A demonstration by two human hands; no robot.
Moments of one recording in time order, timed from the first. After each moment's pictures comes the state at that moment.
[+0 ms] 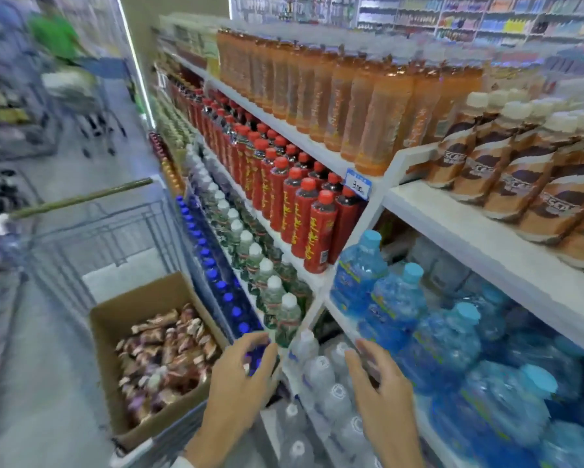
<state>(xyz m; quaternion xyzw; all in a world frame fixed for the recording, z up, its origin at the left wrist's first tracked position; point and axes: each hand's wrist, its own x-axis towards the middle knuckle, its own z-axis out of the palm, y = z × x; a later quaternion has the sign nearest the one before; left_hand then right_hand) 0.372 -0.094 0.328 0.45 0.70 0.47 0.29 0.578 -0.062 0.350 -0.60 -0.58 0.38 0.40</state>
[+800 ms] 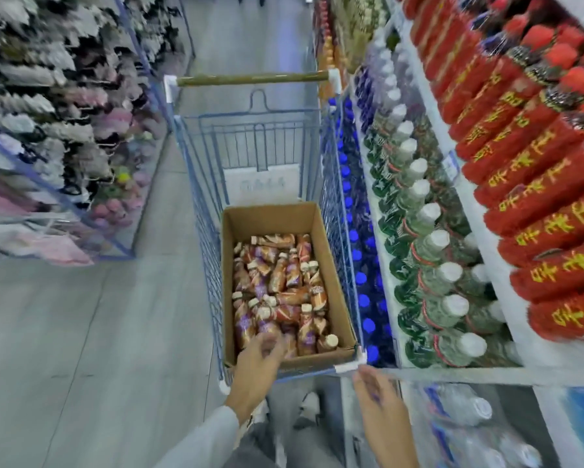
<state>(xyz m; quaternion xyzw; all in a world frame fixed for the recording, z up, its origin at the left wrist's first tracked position) 0.148 -0.109 0.164 0.09 0.79 0.43 0.43 0.337 -0.006 0.213 -0.61 -0.56 0.56 0.07</state>
